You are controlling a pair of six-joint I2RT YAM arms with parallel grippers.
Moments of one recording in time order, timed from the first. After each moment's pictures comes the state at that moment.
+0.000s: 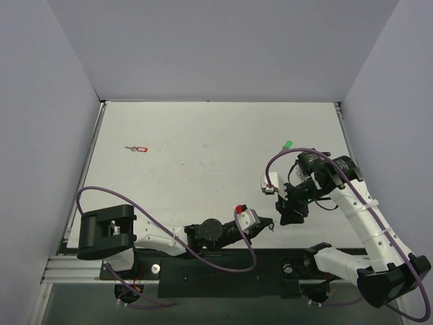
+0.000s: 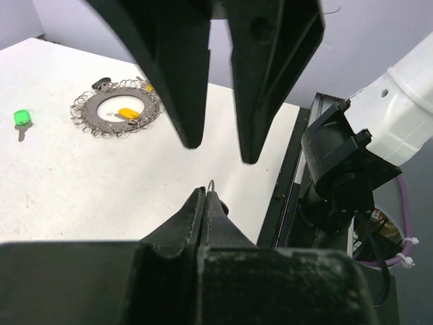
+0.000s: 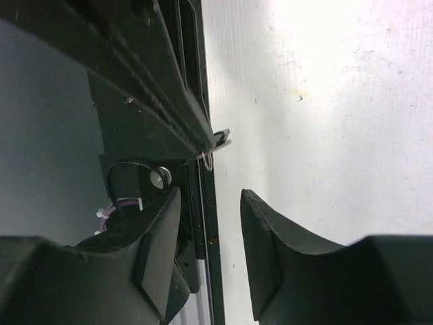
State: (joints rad) left arm -1.45 1.58 0.66 1.00 -0.24 -0.06; right arm 0.40 1.09 1.16 -1.49 -0.60 -1.02
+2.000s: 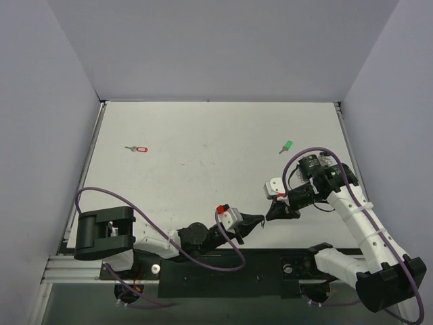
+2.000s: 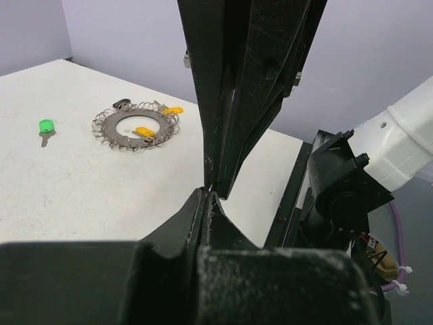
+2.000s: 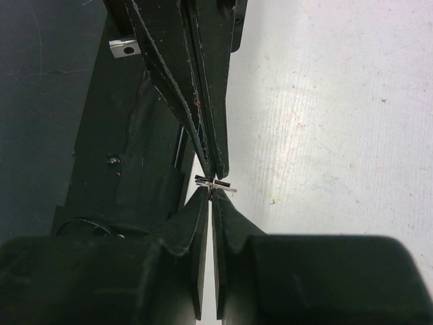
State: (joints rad) left arm -1.45 1.56 0.50 1.28 -0.33 -0.10; right arm 0.32 1.05 0.99 -1.36 -0.97 -1.36
